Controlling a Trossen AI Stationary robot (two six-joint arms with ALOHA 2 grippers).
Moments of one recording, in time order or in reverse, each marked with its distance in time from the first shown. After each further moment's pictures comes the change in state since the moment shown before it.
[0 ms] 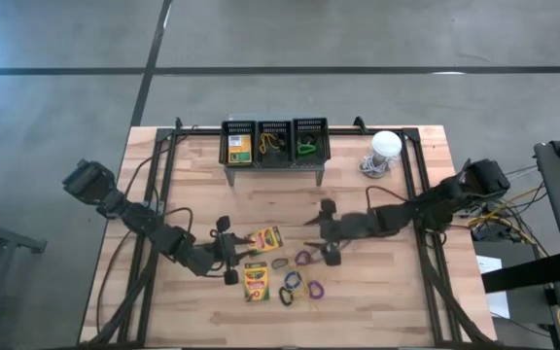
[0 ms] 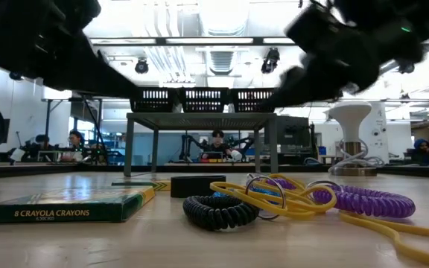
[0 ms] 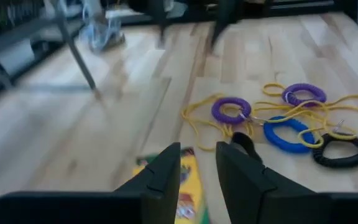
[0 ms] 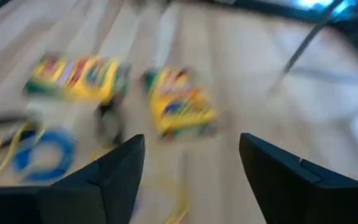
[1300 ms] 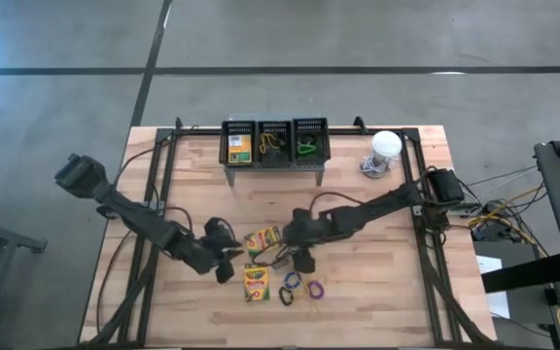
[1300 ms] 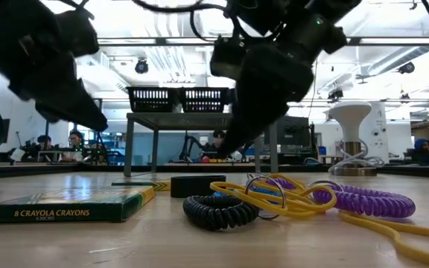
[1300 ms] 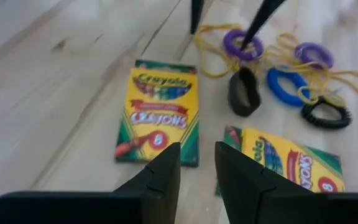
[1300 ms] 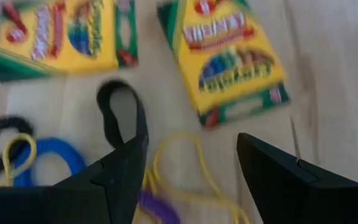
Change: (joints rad) left arm 0.020 -0.119 0.027 -0.448 0.186 -0.542; right arm -0.042 0.373 0.556 -0.646 -0.181 0.229
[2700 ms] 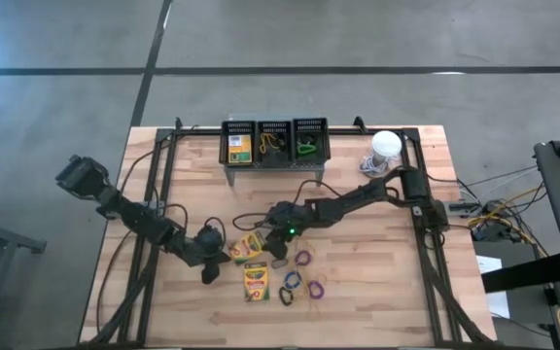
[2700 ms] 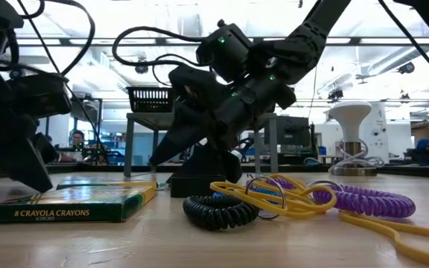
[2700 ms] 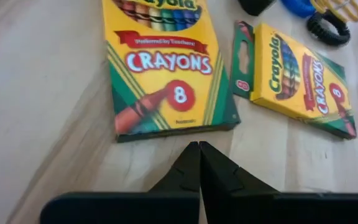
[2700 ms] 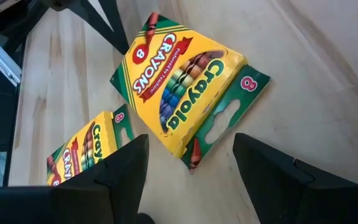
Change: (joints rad) left arm 0.000 0.027 -0.287 0.311 0.279 -0.124; right arm -0.151 0.256 0.067 0.393 -0.294 0.457
